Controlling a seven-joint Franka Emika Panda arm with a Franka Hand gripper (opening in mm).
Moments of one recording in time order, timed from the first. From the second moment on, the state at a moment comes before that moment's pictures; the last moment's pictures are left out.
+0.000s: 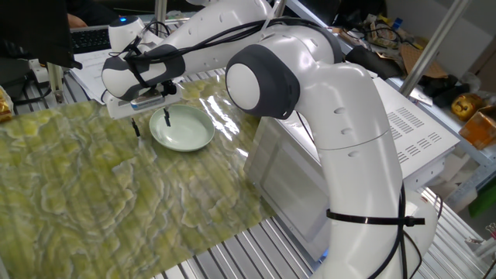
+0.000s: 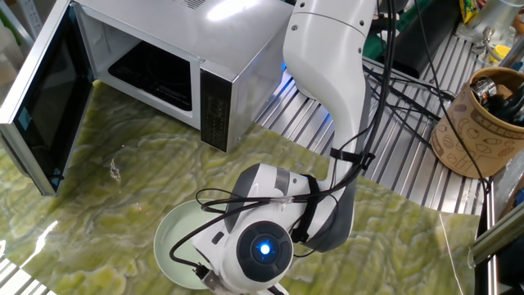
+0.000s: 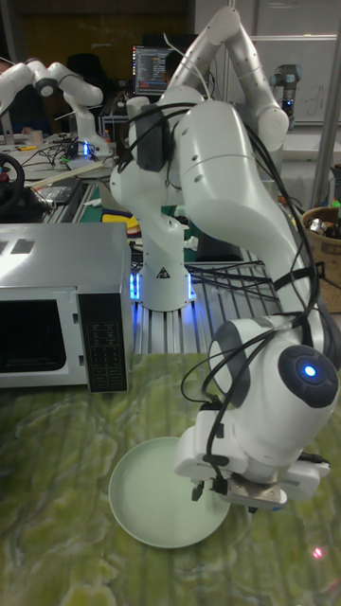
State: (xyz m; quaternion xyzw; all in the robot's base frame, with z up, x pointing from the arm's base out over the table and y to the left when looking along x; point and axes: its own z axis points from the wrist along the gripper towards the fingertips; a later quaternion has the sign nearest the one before) arm 0.659 0.108 0.073 -0.05 -0.99 0.10 0.07
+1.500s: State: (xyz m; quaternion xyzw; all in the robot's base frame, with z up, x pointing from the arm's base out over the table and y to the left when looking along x) arm 0.660 0.108 0.074 -0.05 -0.99 0.10 0.08
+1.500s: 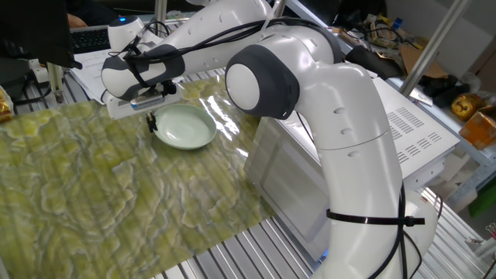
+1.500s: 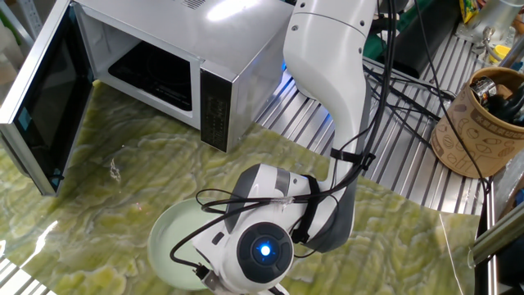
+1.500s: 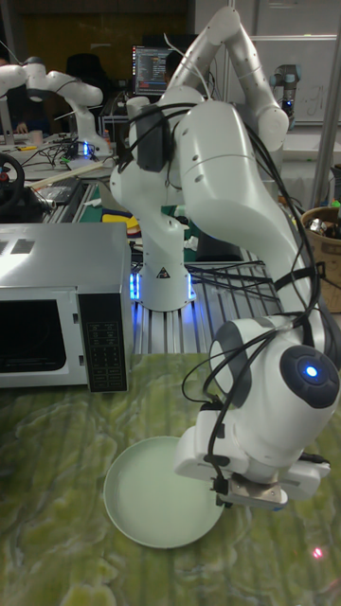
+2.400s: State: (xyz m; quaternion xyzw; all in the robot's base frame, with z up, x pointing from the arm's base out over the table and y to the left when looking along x) arm 0.659 0.106 0.083 -0.06 -0.99 0.14 0.07
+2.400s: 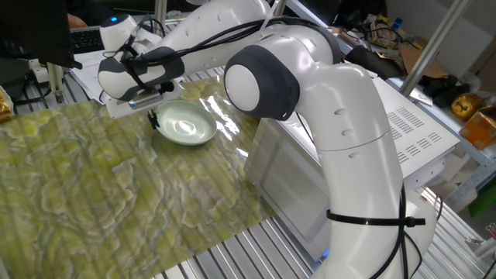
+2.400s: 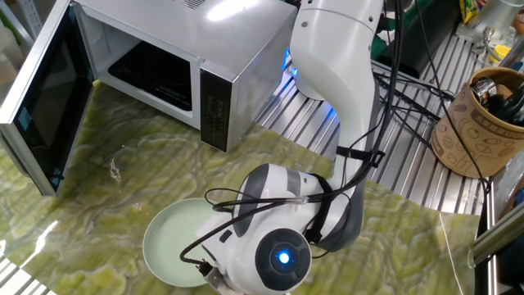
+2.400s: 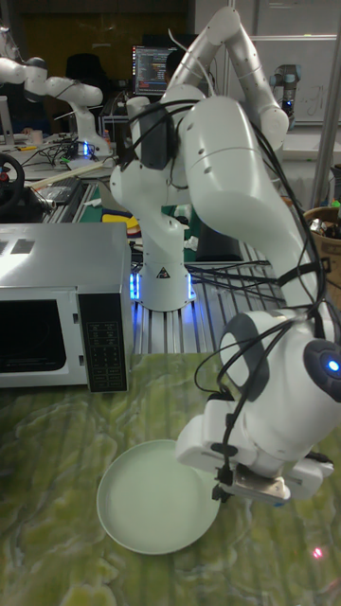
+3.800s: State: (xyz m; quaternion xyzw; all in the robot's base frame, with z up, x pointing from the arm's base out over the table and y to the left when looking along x) arm 0.656 0.033 0.130 -0.17 -0.96 0.19 0.09
